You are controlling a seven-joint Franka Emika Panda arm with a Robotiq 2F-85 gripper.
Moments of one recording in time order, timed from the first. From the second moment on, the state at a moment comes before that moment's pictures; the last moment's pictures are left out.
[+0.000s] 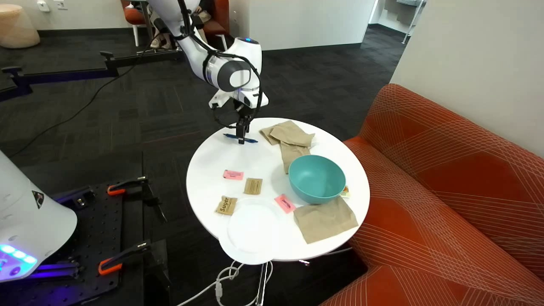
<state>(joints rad) 0.35 0.66 0.03 -1.96 -0.05 2.59 0.97</state>
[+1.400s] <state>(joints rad) 0.33 0.49 -0.05 -2.00 -0.05 2.60 0.96</state>
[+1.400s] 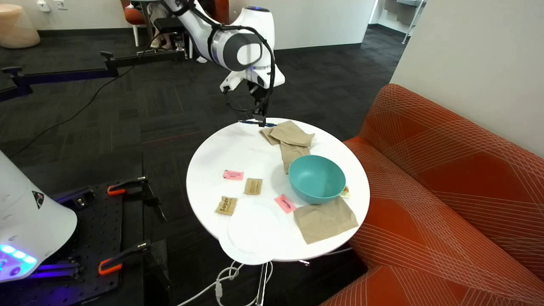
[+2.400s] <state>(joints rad) 0.12 0.38 -0.16 -2.02 -0.16 2.58 0.77</state>
